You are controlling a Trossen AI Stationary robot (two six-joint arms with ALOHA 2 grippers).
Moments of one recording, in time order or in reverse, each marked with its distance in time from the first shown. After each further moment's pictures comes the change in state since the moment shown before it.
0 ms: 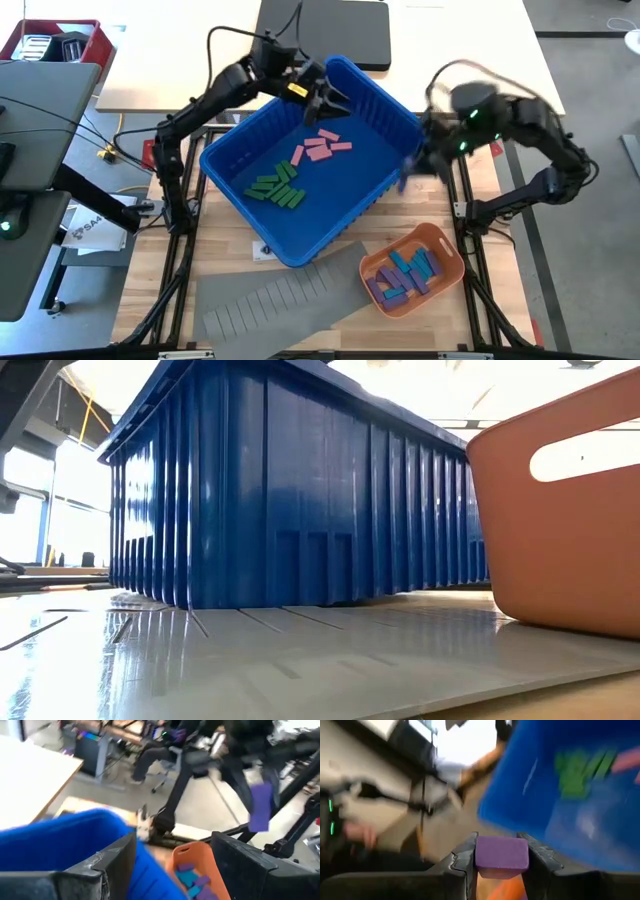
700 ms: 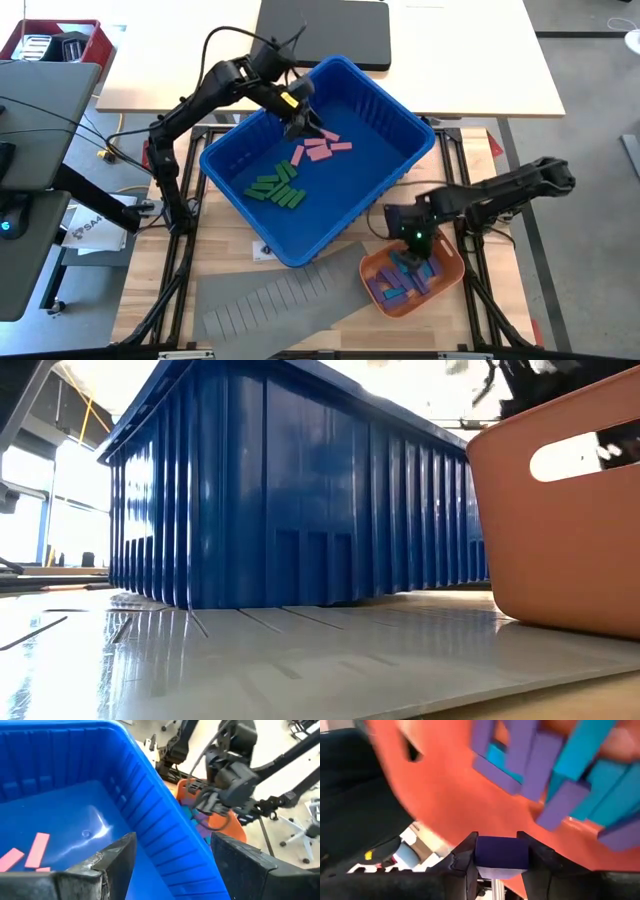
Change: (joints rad) left arm 0.029 -0.049 -0.001 -0.466 -0.011 0.141; right arm 0.408 -0.005 -1.014 0.312 -0.278 0.486
